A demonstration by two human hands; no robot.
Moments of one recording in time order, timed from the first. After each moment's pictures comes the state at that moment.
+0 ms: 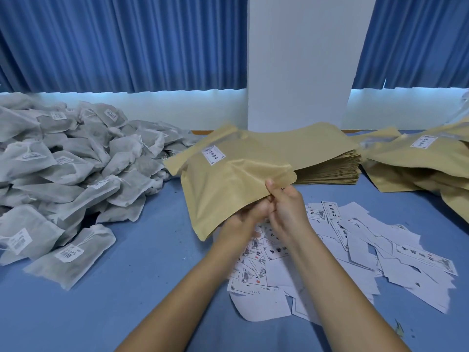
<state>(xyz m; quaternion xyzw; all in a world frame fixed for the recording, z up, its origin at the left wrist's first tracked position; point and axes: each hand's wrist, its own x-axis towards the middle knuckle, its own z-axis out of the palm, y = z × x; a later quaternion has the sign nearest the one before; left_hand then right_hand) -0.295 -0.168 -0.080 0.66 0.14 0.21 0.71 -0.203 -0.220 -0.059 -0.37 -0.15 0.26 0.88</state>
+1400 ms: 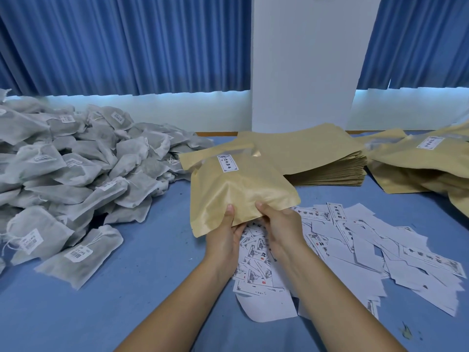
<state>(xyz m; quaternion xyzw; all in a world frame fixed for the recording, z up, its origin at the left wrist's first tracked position) -0.282 -0.142 -0.109 0.28 0.20 0.35 0.87 -0.220 -0.214 -0.083 -0.50 -0.01 0.24 0.83</state>
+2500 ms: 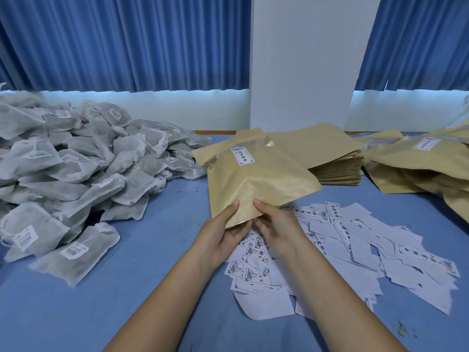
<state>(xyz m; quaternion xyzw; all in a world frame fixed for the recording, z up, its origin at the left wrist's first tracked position) -0.295 -0.127 -0.091 0.28 0.21 0.19 0.92 -0.213 -0.220 -0.081 -0.42 -0.01 0.34 0.84</state>
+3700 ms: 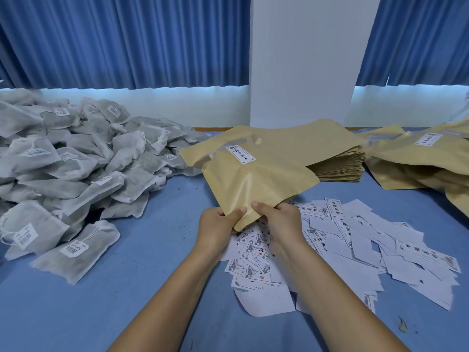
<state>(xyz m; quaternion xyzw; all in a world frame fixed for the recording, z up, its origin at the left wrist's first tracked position) -0.299 -0.129 -0.094 0.62 0.31 0.26 0.67 -0.224 -0.219 -0.082 -0.59 -0.05 0.20 0.78</state>
